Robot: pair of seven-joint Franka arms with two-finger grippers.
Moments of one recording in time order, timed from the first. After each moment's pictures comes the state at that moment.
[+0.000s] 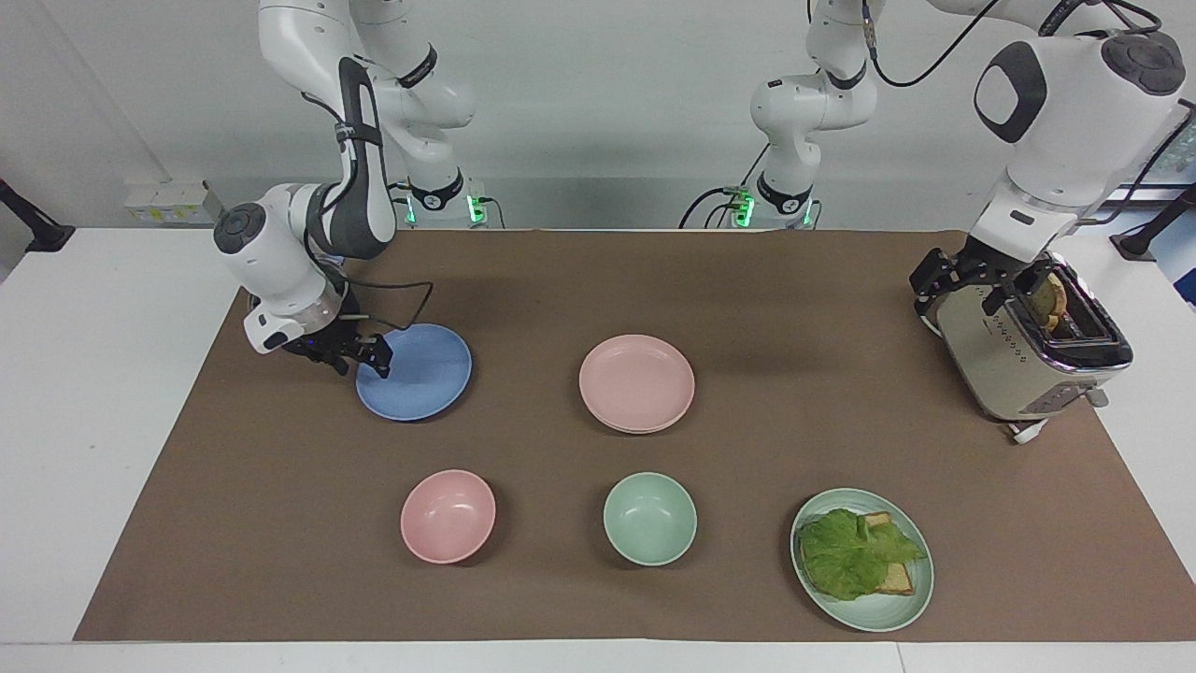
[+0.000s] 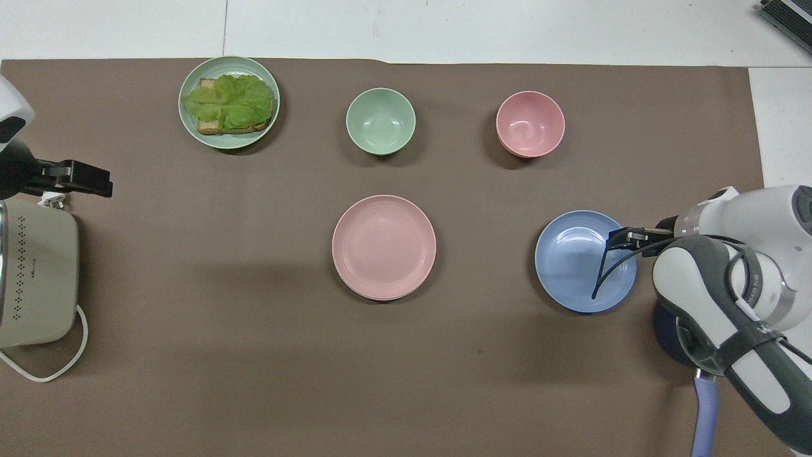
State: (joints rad) left arm 0.05 0.06 -0.07 -1.64 0.01 1.75 0.04; right arm -0.18 0.14 0.07 -2.20 0.19 2.30 -0.08
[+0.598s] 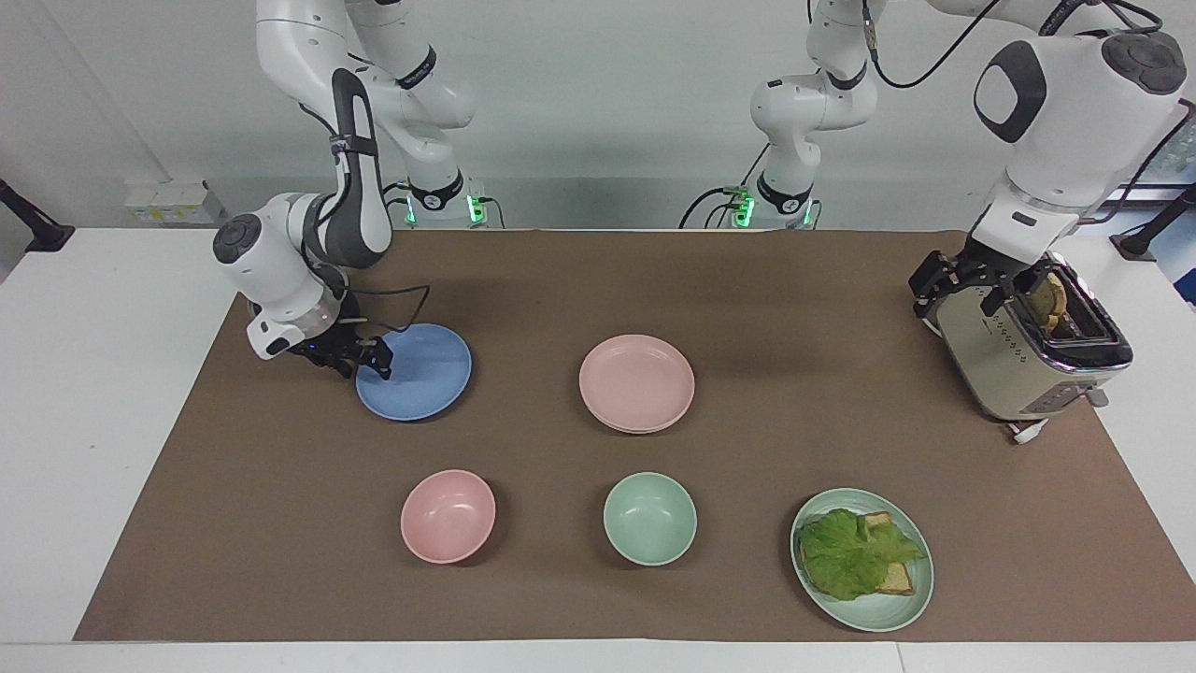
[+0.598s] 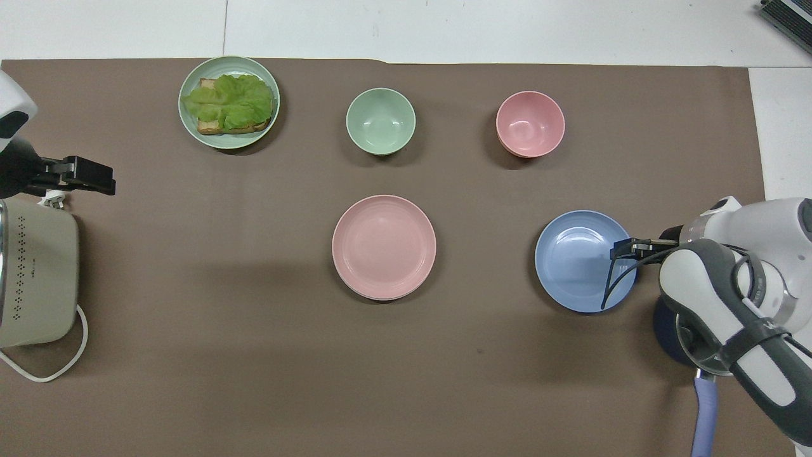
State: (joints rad) left arm 0.05 0.06 -0.08 -1.63 0.01 1.73 0.01; right arm -0.22 0.14 0.07 -2.24 0.21 2.33 -0.17
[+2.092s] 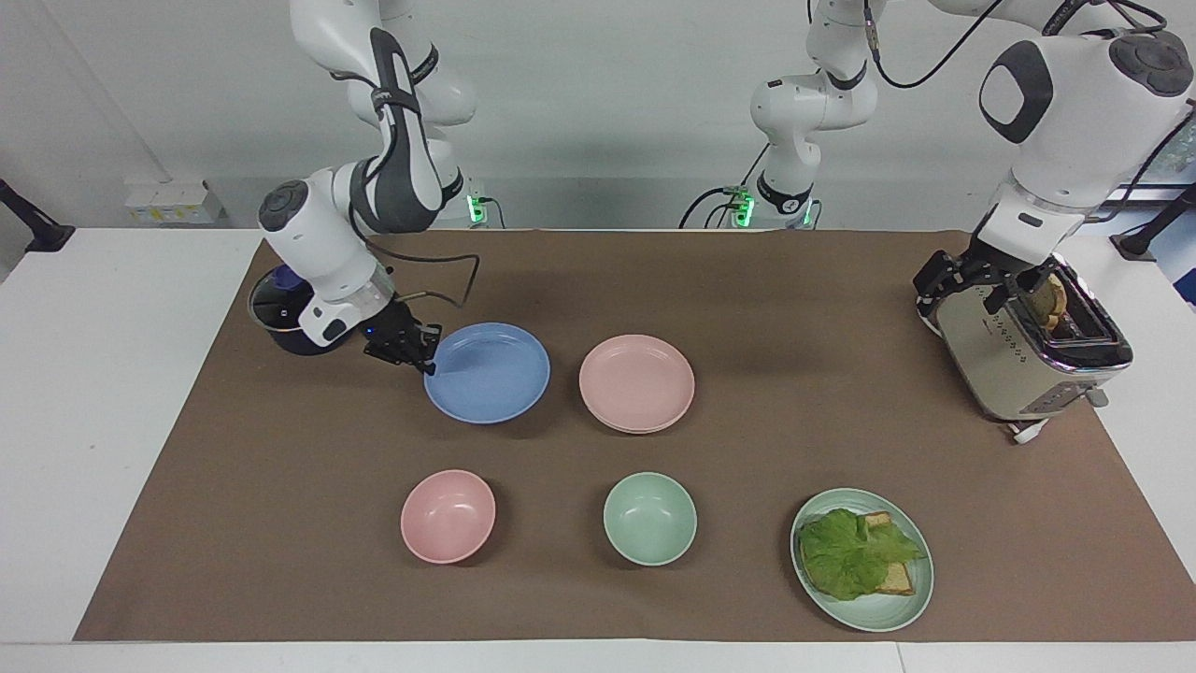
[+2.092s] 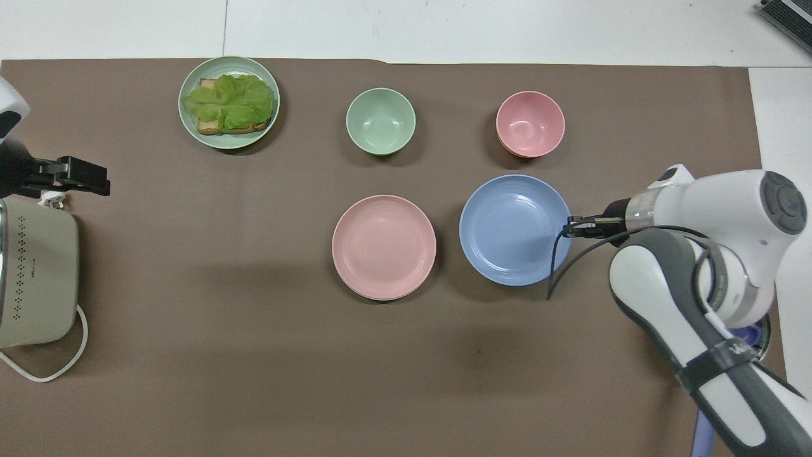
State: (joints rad) left arm 0.05 0.06 -0.07 -1.63 0.01 1.73 0.00; right arm 0.03 0.09 0.10 -2.12 0.35 2.28 -0.05
